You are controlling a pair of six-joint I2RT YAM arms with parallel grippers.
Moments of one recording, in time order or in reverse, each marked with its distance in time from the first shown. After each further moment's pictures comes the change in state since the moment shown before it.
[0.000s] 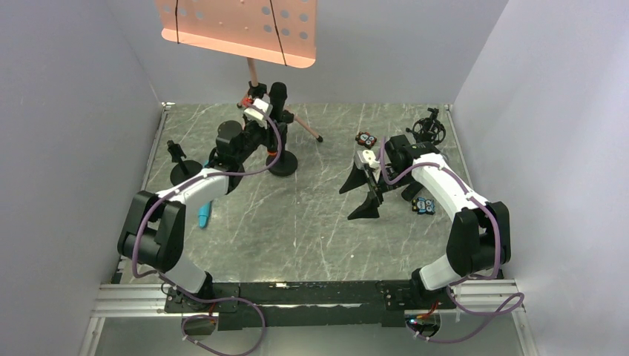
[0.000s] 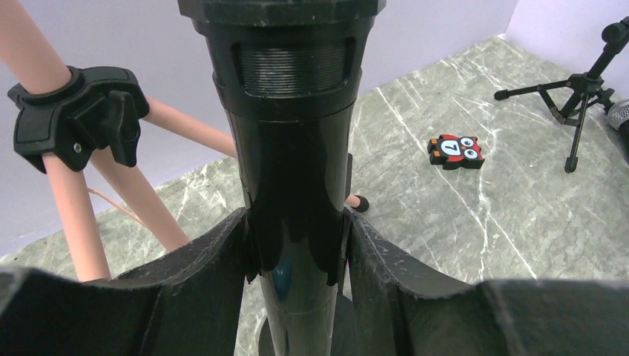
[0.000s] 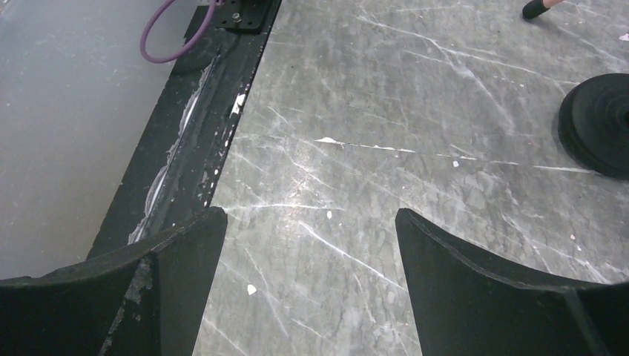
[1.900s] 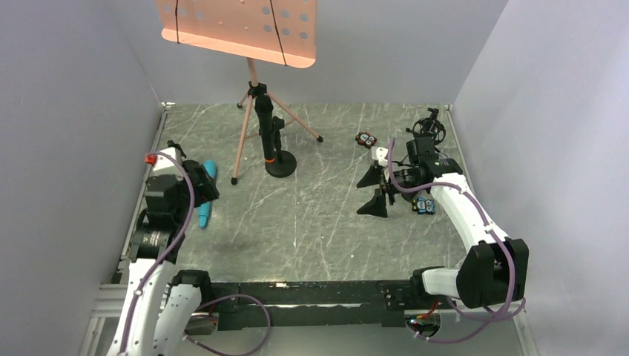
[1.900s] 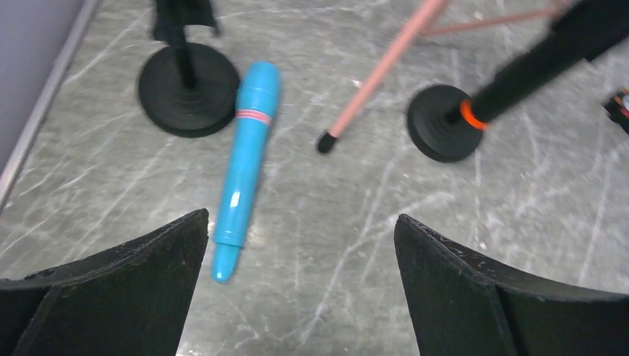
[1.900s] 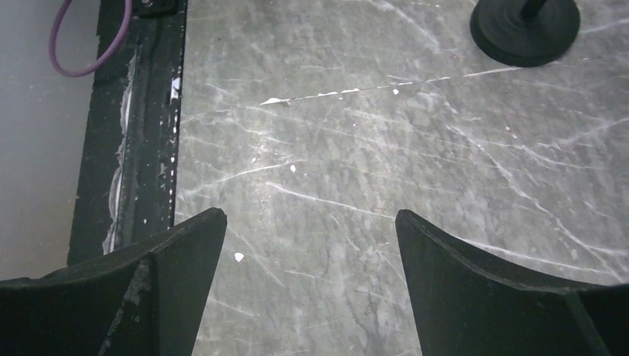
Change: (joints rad) left arm 0.218 -1.007 -0.251 -1.151 -0.404 -0.338; right arm -0.112 -0.226 -0.147 0.263 0.142 0.369
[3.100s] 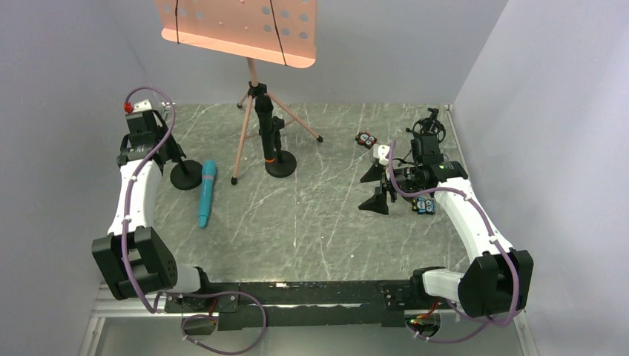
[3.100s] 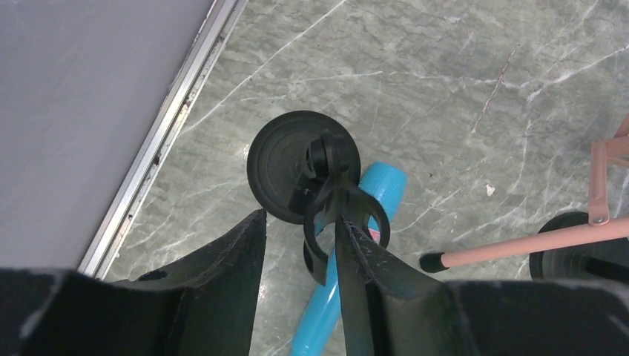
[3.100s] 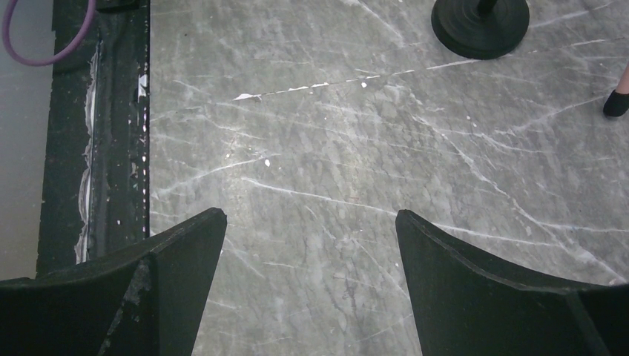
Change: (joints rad) left arm 0.396 0.798 0.478 0.053 0.064 0.095; right arm -0.008 -0.057 0.000 0.085 0.071 0.089
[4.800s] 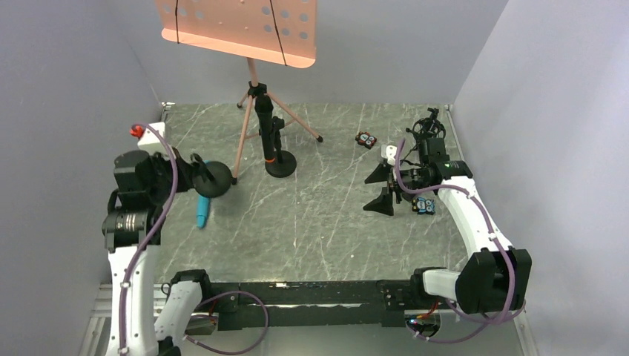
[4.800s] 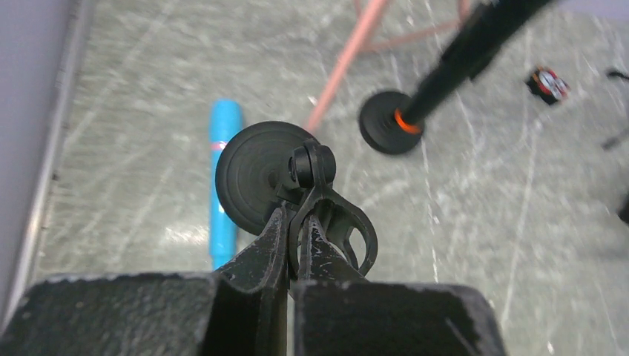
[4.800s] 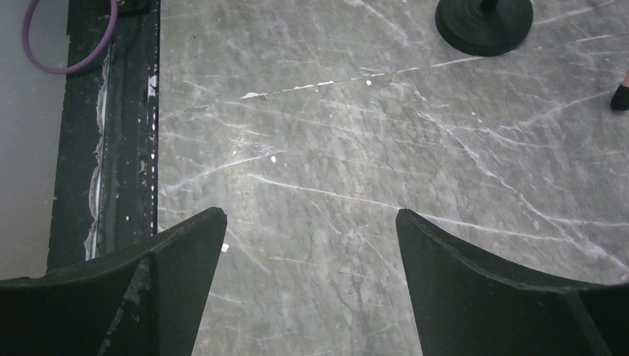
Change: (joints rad) left arm -0.141 -0.578 -0.062 -0.241 0.266 0.048; right arm -0.063 0.014 0.000 -0.079 -0.060 -0.089
